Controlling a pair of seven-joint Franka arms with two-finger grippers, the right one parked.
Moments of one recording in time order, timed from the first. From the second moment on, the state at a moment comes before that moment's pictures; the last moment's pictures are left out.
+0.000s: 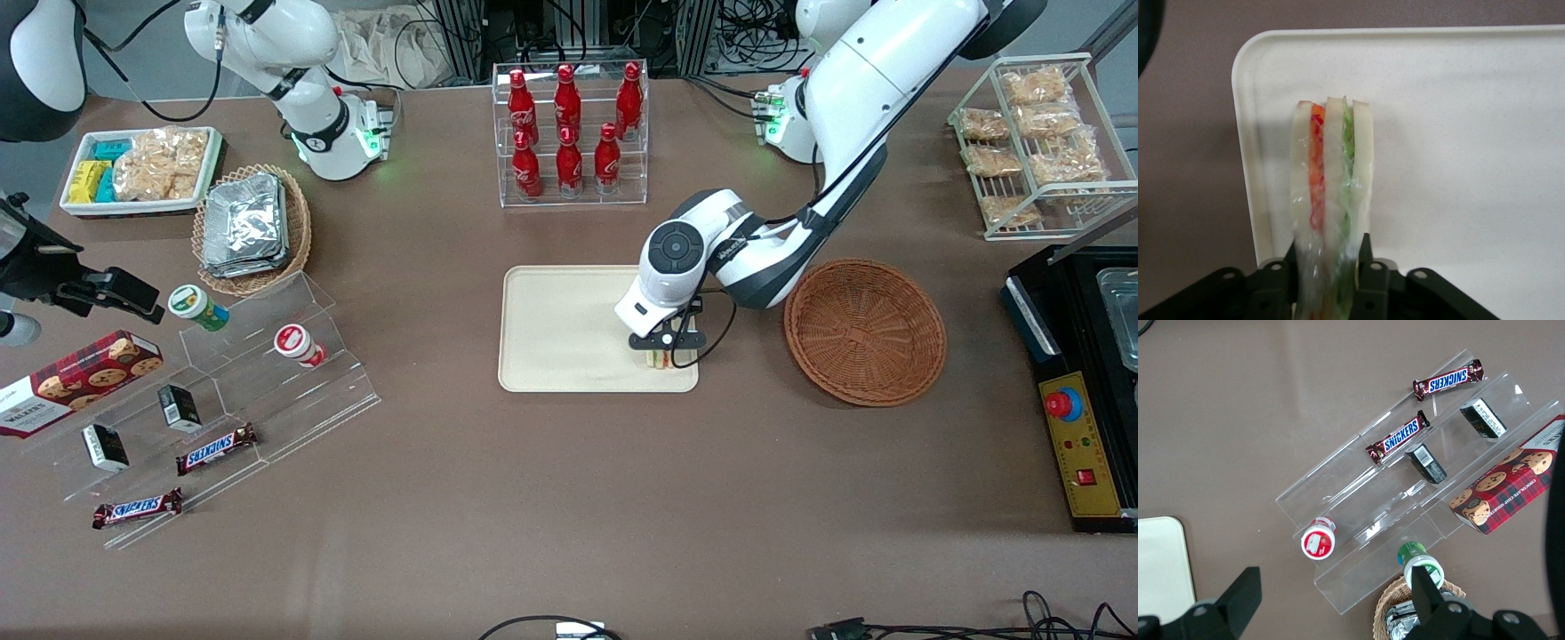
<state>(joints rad) -0.03 0.57 -0.69 -1.95 0.39 2.23 -0.91</state>
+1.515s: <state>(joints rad) 0.10 0.33 -0.70 -1.49 0.17 1.66 -0.86</state>
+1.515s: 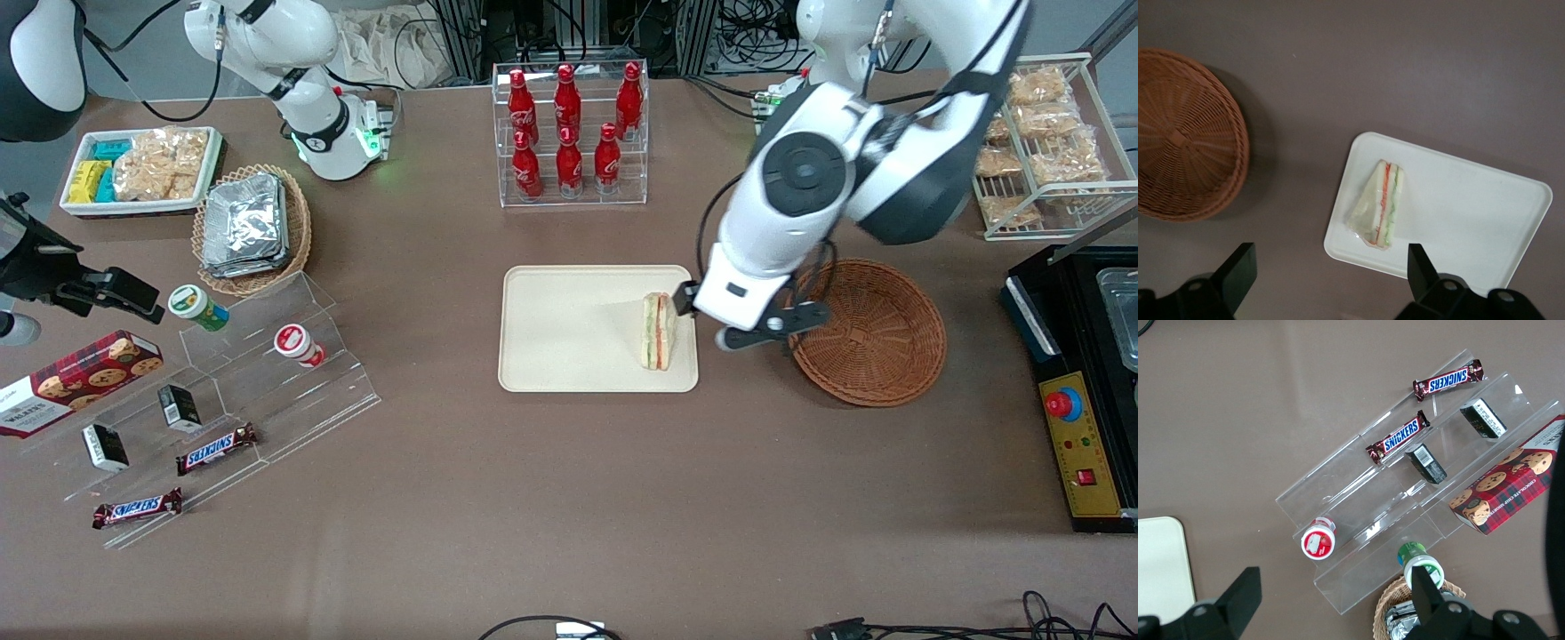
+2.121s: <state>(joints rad) 0.06 0.08 -0.30 -1.54 0.04 1.55 -0.47</state>
